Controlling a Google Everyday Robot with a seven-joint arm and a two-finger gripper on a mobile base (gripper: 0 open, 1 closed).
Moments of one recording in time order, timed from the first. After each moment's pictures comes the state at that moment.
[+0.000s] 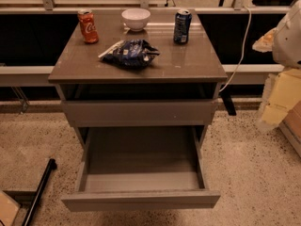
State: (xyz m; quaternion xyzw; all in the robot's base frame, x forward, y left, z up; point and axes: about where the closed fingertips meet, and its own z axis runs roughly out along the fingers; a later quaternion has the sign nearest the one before) arm 0.438 -0.217 0.976 -0.60 0.78 -0.03 0.16
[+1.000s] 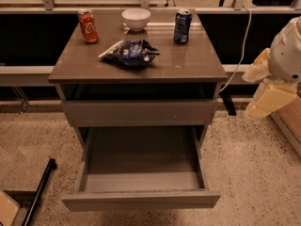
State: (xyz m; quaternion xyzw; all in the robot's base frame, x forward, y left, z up) arm 0.442 -0.215 0.951 -0.61 0.77 -0.01 0.17
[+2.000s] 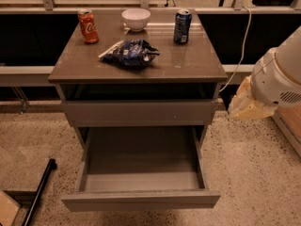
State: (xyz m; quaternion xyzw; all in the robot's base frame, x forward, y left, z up) arm 0.438 -0.201 0.904 -0.65 0.74 0.00 0.17
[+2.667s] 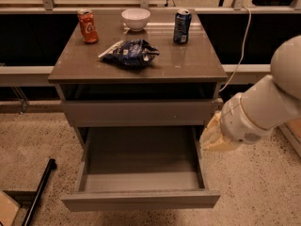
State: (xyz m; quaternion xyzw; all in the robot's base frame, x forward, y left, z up) arm 0.421 -0.152 0.816 -0.66 0.72 0.08 0.20
